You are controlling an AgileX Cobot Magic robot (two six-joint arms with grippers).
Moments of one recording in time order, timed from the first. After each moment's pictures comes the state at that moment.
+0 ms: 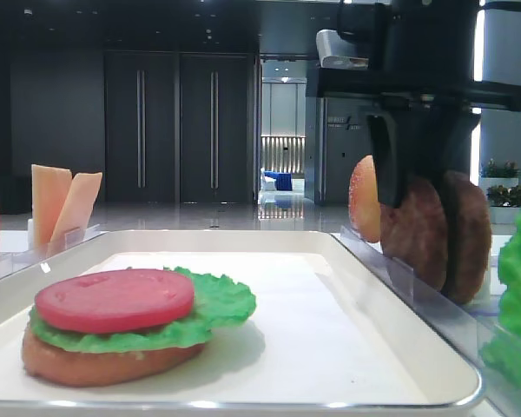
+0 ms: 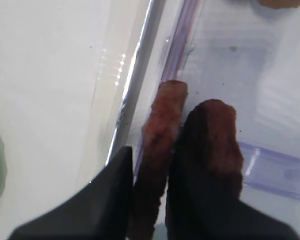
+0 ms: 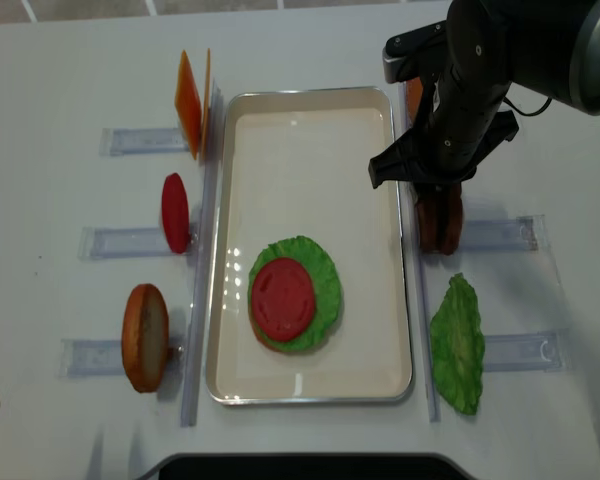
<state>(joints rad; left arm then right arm) 0.06 -0.02 -0.47 0.01 1.11 0.03 0.54 1.80 -1.29 0.00 0.96 0.22</state>
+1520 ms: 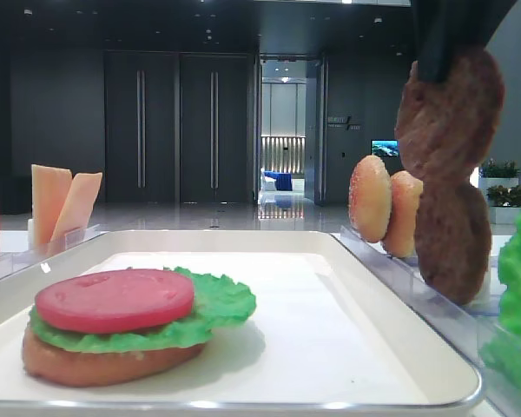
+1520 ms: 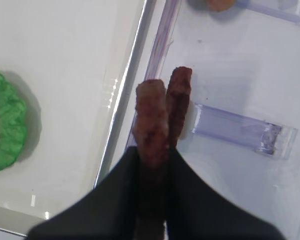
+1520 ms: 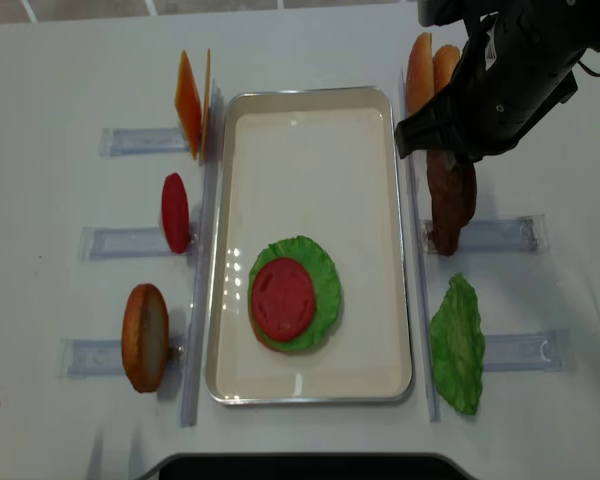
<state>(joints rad) 0.06 -0.02 -0.47 0.01 1.11 0.03 0.57 1.55 -1.29 -0.03 1.11 0.26</state>
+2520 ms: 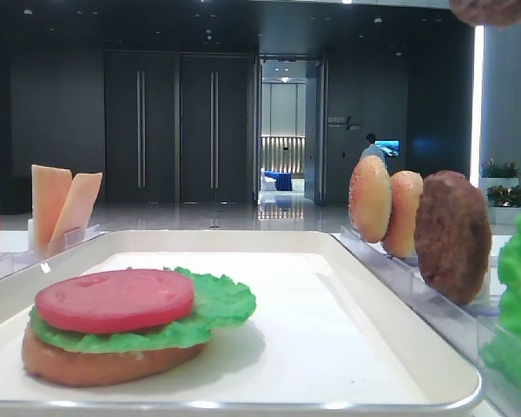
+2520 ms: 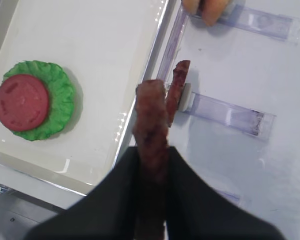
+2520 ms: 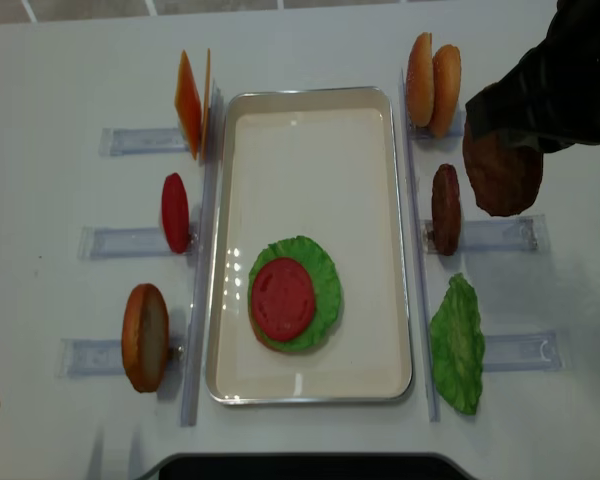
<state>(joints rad) 0.06 -0.02 -0.47 0.01 1.11 0.03 0.57 1.24 -1.29 0.02 1.23 0.21</state>
